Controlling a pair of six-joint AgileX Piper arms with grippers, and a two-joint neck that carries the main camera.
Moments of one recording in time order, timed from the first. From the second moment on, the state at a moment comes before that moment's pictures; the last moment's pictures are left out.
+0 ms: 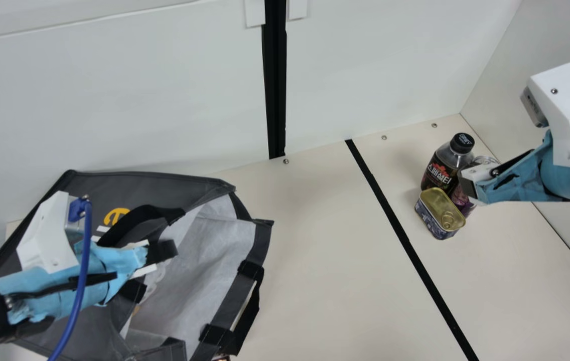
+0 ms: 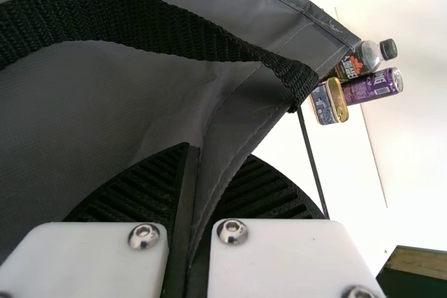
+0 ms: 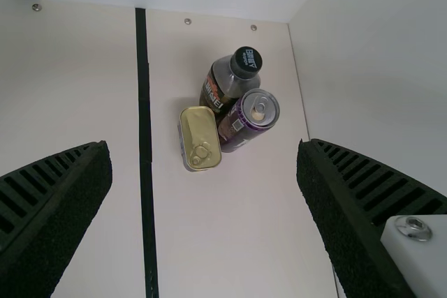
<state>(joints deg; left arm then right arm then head) -21.0 86.5 -74.7 -44.0 47.8 6.0 -21.9 69.0 -91.2 -0.6 69.8 -22.9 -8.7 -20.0</state>
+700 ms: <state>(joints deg) -21.0 86.5 -74.7 -44.0 47.8 6.0 -25.2 73.5 -92.6 -2.2 69.8 -26.3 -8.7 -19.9</state>
